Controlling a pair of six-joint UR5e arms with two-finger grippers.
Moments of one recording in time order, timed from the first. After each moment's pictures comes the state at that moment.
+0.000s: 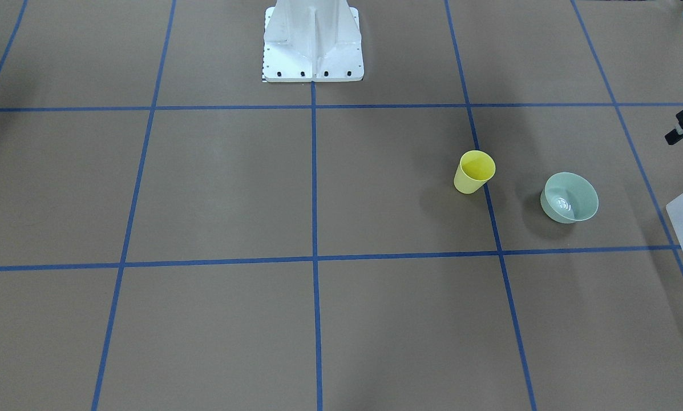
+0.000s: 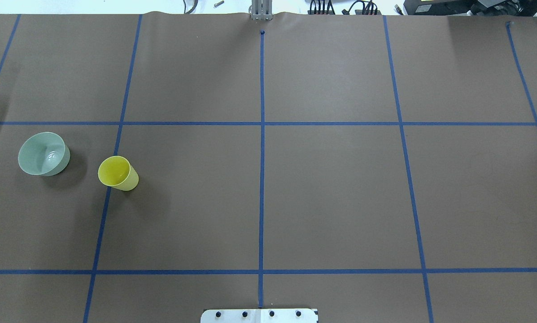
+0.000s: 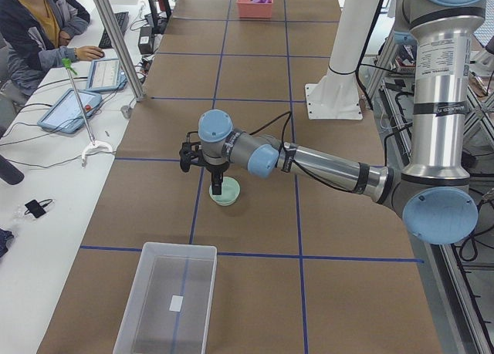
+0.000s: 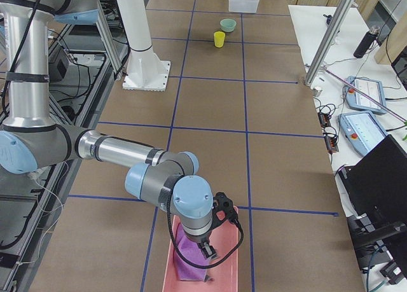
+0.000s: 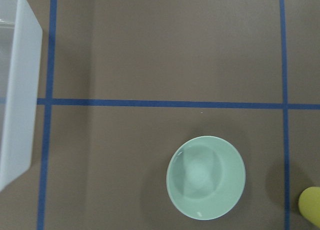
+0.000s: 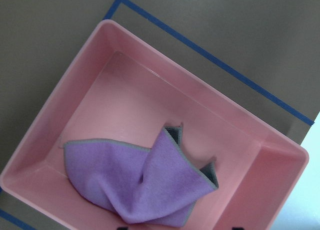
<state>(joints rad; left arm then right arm) -1.30 -1.54 -1.90 -1.78 -2.43 -0.66 1.91 -1.66 1.57 -1.68 2.27 -0.92</state>
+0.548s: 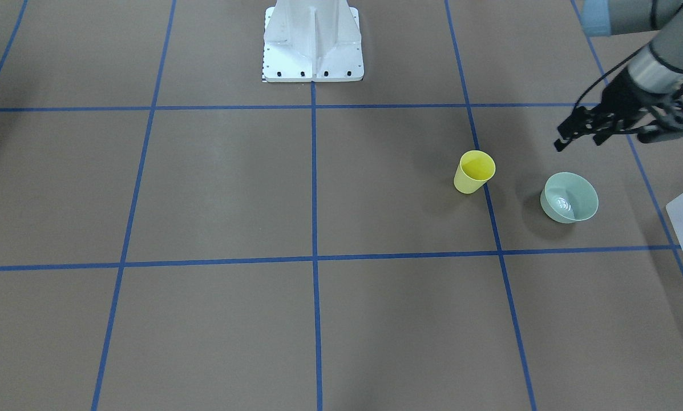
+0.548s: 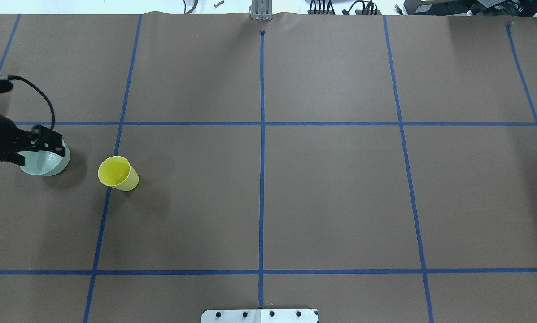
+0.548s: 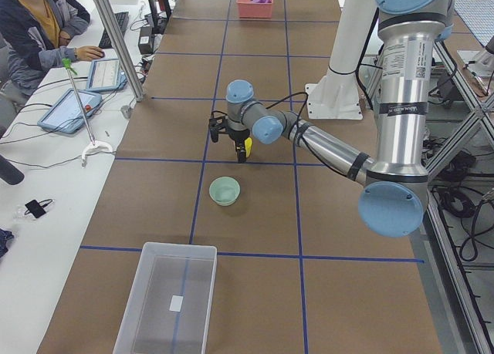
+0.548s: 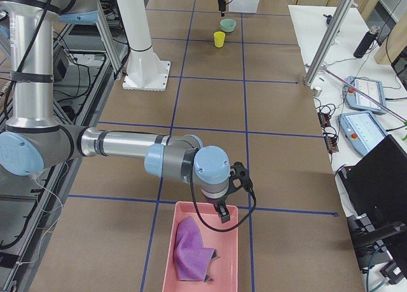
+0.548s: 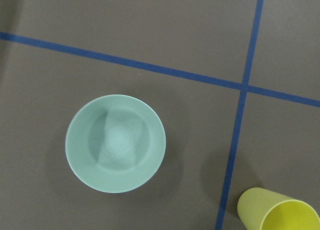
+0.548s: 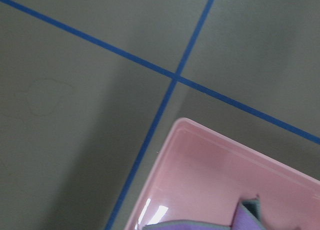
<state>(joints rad) -0.89 -1.59 -2.01 -1.78 -2.15 -1.11 1.71 -1.66 1.71 -1.65 2.42 -0.53</state>
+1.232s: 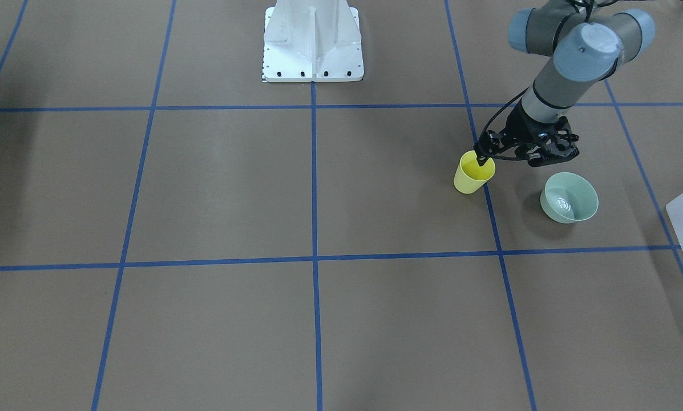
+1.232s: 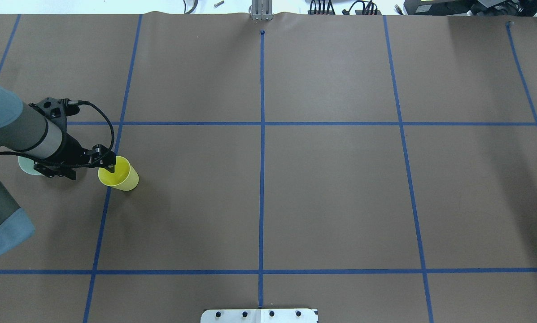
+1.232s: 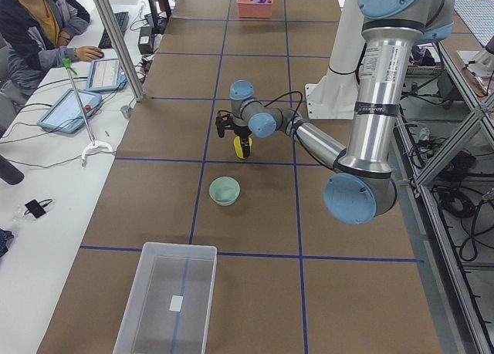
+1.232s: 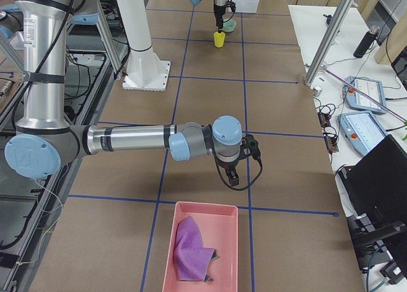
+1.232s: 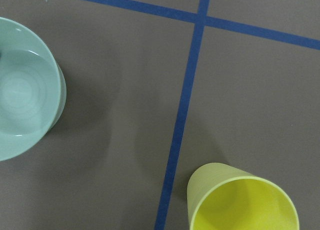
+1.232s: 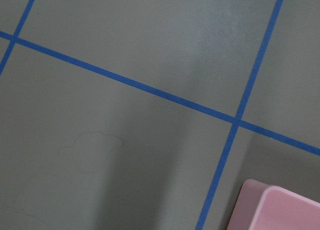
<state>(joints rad) -0.77 -1.72 -1.89 -1.78 -2.11 -1.18 1.48 -1.67 1.74 -1.39 2.43 -0.09</state>
